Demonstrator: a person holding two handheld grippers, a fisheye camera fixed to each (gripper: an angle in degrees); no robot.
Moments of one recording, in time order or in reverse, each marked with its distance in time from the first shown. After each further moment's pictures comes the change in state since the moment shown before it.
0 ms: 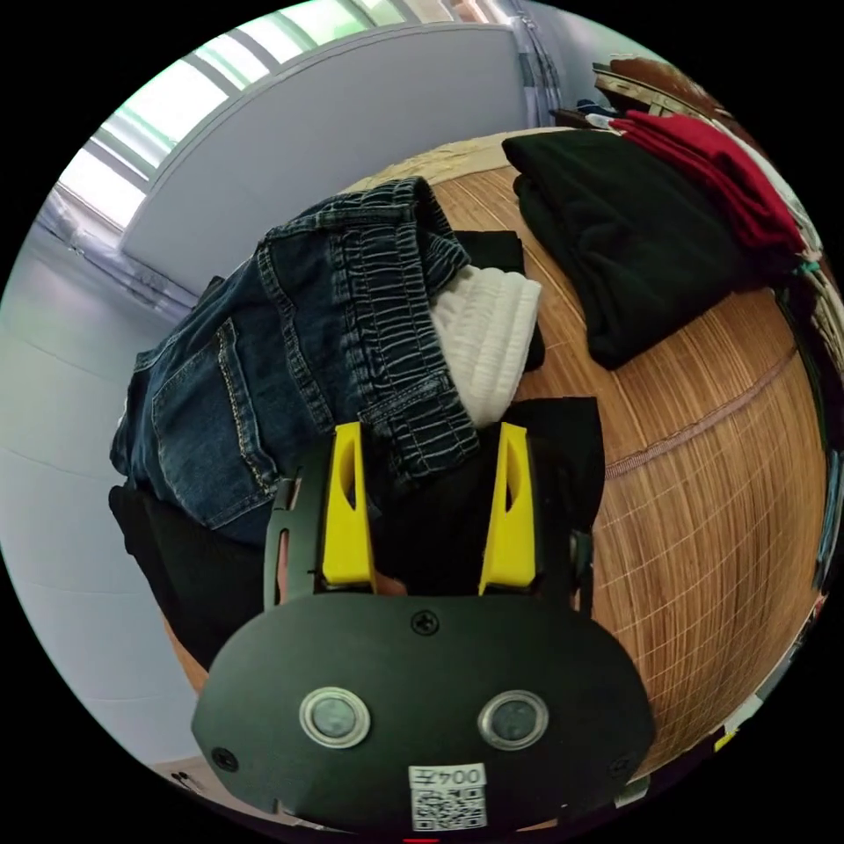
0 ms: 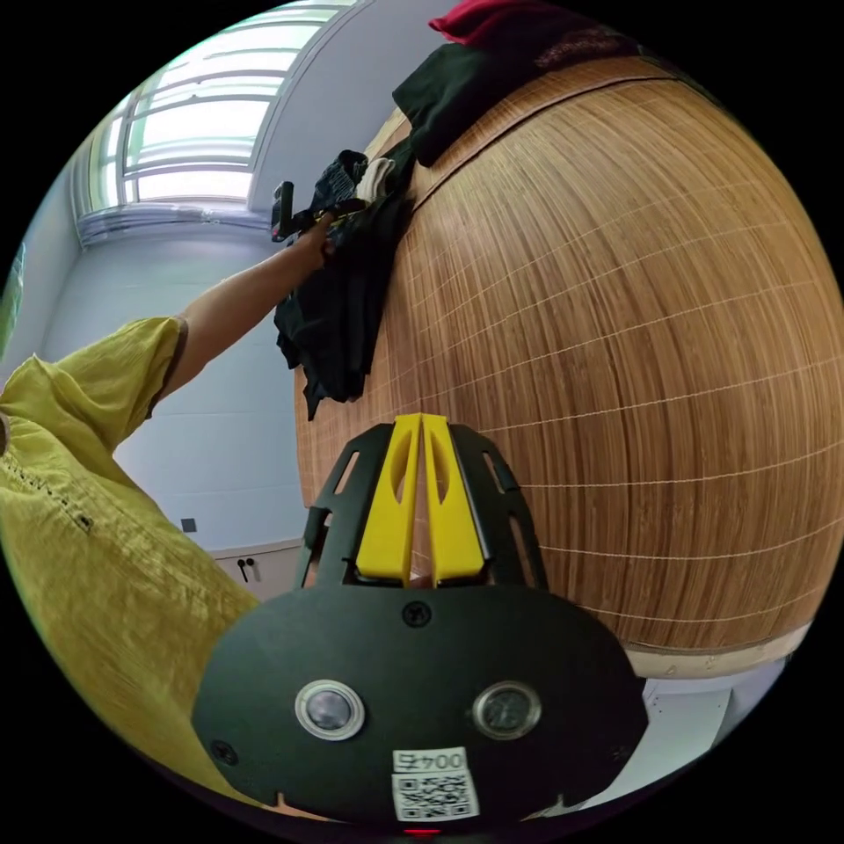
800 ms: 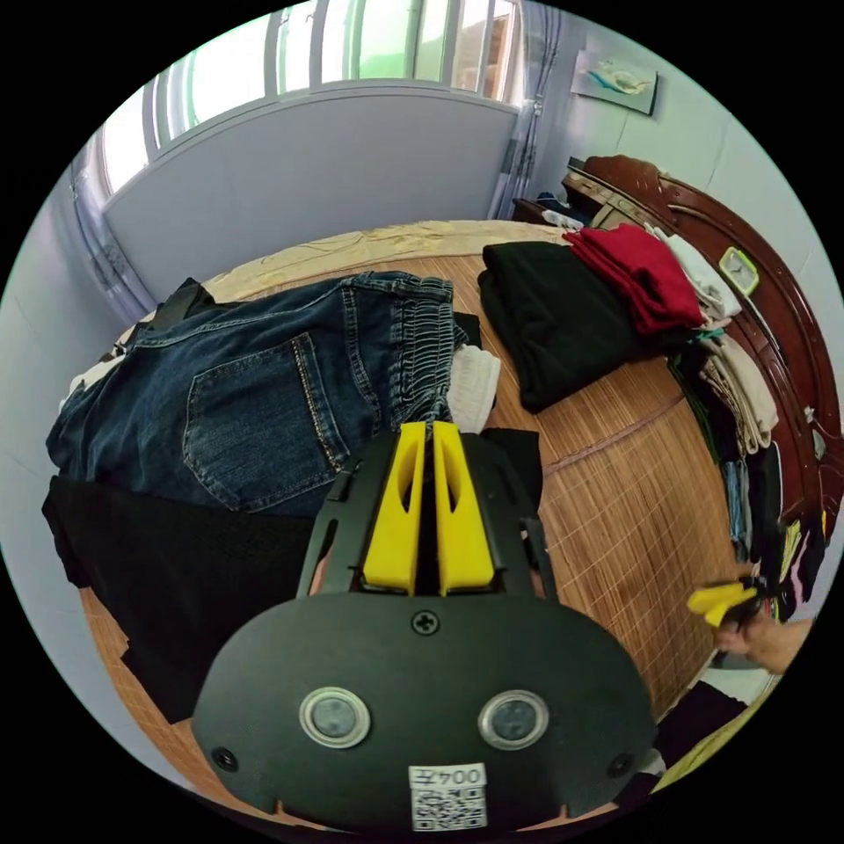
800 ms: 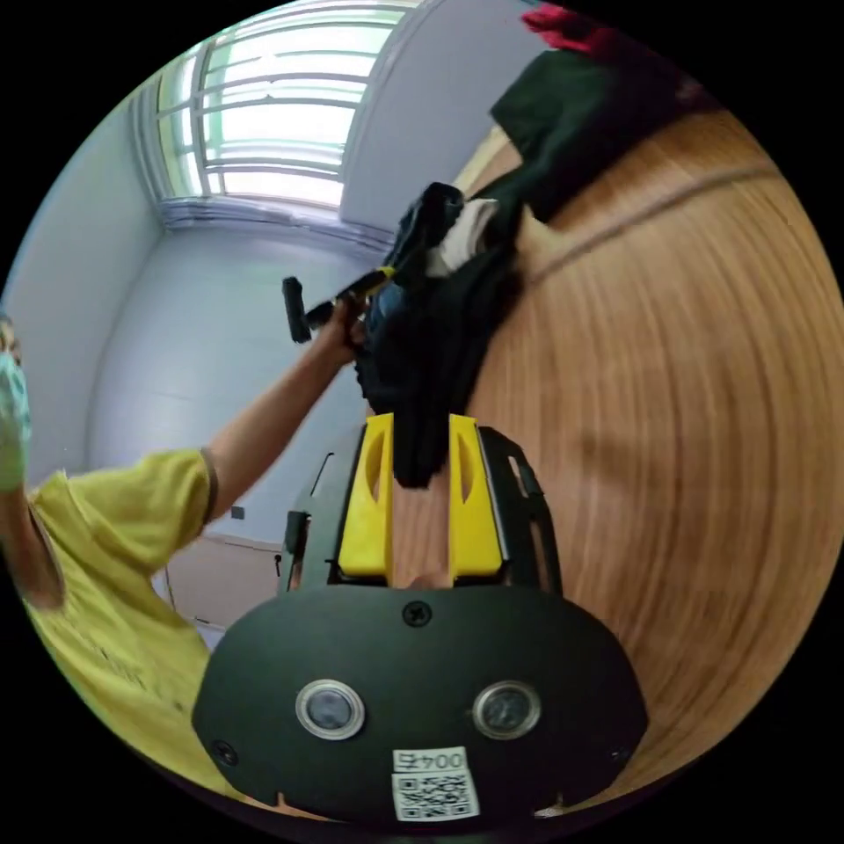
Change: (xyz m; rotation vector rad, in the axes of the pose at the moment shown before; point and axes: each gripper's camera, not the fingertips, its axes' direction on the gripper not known) left arm -0.105 0.092 -0.056 0.208 0.325 -0.046; right arm -0.056 -0.232 0.117 0.040 -0.293 -0.228
